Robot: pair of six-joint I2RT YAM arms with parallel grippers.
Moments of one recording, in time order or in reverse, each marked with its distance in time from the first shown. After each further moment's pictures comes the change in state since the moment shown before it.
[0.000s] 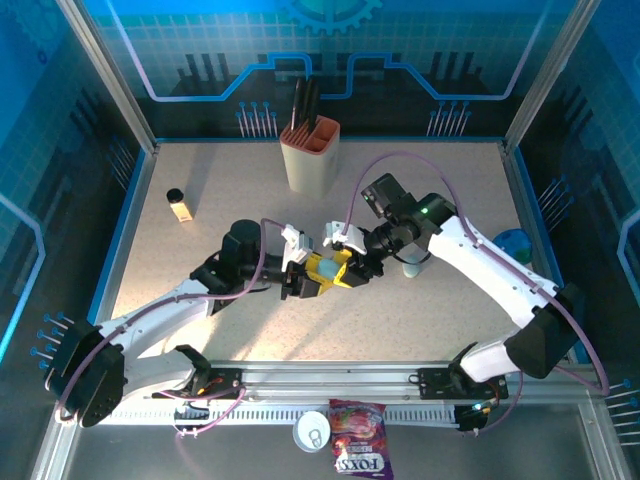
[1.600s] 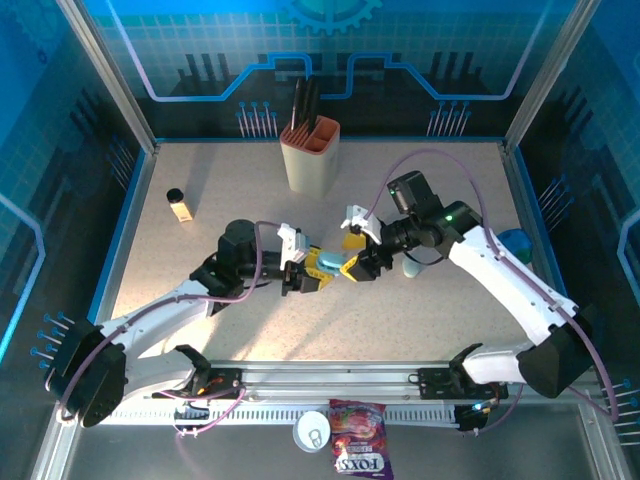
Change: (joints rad) left arm 0.011 0.002 -0.031 0.119 -0.015 0.056; right arm -0.124 -0.127 -0.121 0.197 -0.079 0.166
